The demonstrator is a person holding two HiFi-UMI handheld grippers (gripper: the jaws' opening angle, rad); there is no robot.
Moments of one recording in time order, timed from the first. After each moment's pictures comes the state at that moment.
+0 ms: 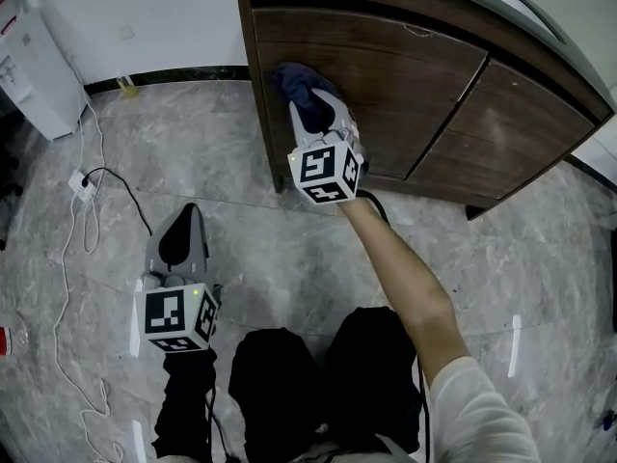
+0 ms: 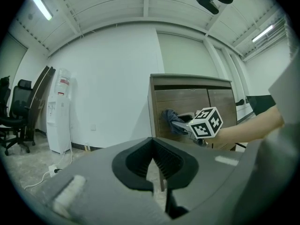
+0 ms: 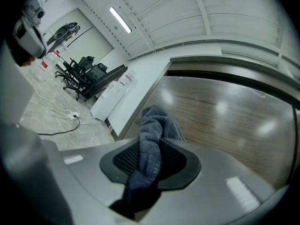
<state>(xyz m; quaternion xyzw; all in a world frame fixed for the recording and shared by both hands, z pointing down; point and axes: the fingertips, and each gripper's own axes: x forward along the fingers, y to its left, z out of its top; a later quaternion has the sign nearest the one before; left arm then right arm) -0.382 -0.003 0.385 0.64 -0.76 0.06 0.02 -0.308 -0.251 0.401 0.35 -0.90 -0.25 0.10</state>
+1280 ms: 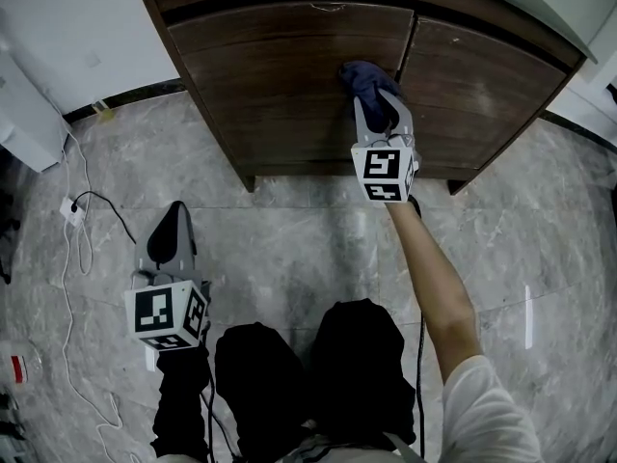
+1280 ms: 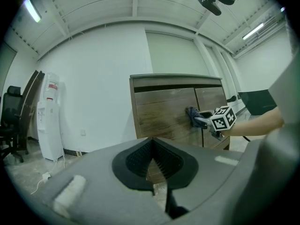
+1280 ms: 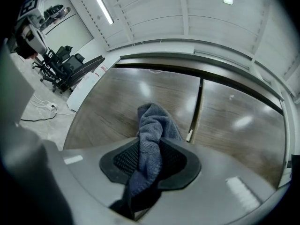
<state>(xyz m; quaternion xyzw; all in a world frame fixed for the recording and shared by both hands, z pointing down) -0.313 -0.037 0.373 0.67 -0.73 0.09 0.00 -0.077 -0.314 0.404 0.48 -0.84 -0.22 0.09</state>
